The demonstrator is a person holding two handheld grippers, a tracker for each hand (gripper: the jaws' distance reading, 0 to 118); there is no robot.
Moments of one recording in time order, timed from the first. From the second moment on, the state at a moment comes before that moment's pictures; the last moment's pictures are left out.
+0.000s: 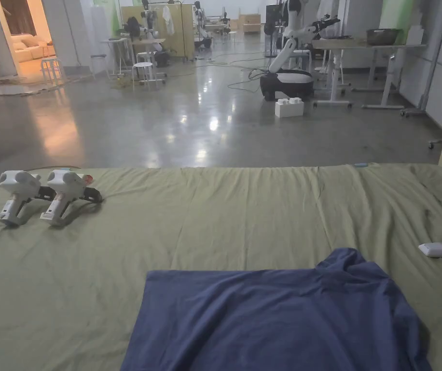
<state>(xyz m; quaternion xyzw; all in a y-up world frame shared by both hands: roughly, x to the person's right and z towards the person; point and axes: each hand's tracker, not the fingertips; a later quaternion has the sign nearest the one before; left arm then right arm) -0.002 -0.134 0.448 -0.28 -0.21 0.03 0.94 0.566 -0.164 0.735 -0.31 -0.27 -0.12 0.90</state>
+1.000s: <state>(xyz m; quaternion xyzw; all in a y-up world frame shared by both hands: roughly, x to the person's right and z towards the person) 0.083 0.026 0.553 -0.01 -0.28 -0.05 0.96 0.453 -0.013 0.704 -0.09 -0.19 -0.01 0.98</state>
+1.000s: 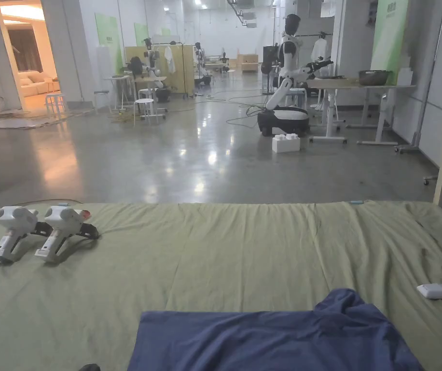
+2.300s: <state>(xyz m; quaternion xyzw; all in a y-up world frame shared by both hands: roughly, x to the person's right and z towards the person) 0.032 -0.217 0.410 -0.41 -0.28 -0.01 0.87 0.480 -0.093 0.734 -0.24 -0.21 -0.10 0.94</state>
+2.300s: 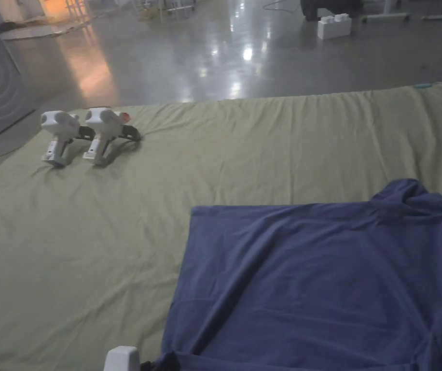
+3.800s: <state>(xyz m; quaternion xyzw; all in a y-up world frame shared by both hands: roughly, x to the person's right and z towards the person) 0.115 -0.127 0.252 -0.38 -0.29 0.00 0.88 0.659 -0.152 0.551 -0.30 -0.22 -0.21 0.90</state>
